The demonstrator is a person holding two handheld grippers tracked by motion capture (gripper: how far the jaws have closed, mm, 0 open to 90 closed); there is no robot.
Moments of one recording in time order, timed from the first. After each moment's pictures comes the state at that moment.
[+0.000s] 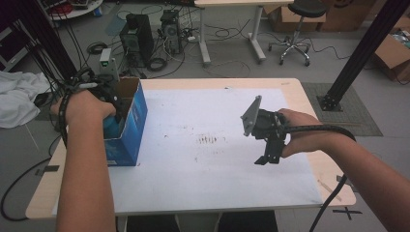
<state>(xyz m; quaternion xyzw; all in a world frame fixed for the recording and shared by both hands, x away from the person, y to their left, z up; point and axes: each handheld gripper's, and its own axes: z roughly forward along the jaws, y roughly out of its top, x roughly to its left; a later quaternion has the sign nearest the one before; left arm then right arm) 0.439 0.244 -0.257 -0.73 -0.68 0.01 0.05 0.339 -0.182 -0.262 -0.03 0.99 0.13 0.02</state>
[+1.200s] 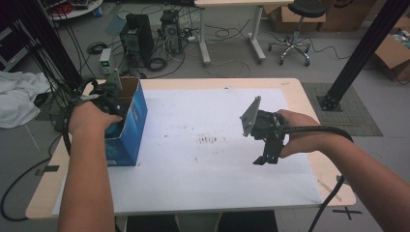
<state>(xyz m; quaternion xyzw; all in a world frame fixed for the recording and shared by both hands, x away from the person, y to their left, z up) 0.436 0.245 -0.285 -0.73 -0.68 0.00 0.03 0.340 -0.181 -0.266 -0.03 0.99 0.13 0.02</state>
